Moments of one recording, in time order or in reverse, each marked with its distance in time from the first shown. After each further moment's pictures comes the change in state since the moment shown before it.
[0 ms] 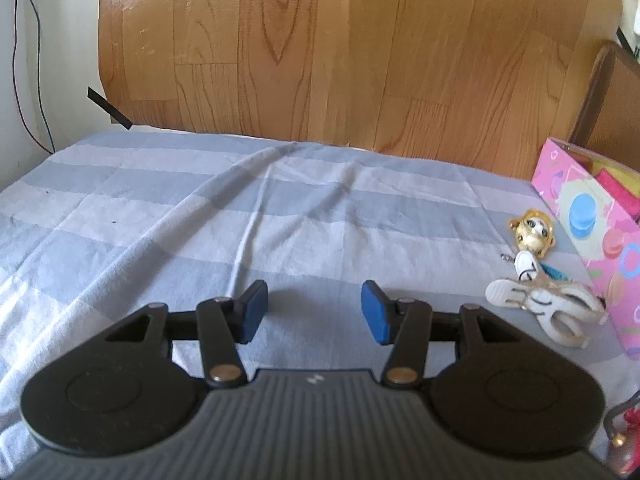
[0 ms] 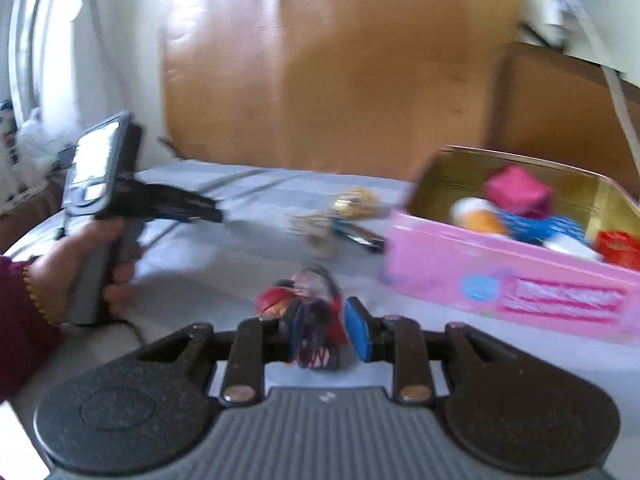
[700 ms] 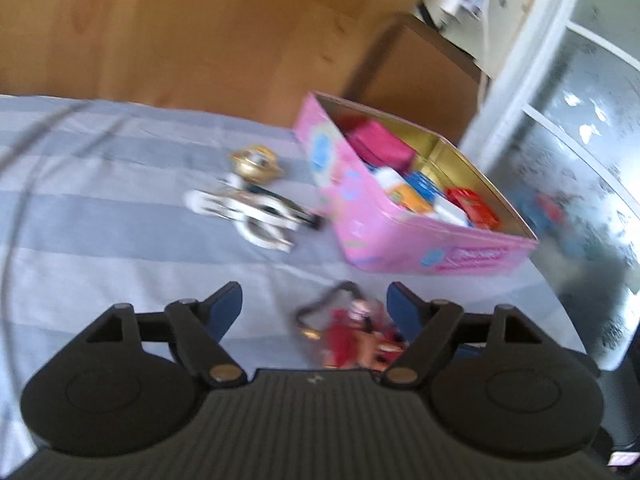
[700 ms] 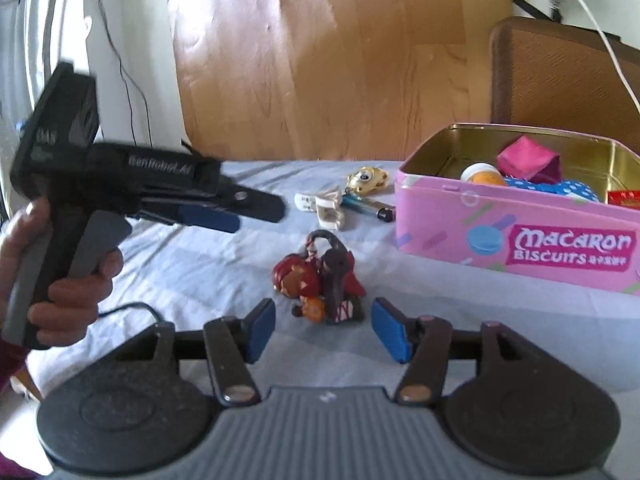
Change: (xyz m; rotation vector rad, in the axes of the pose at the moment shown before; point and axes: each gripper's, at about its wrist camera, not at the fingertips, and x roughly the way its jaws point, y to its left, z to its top) left arm -0.082 -0.078 -0.029 0.025 0.130 -0.584; right arm -0.002 -0.011 -0.023 0.018 0.009 0.110
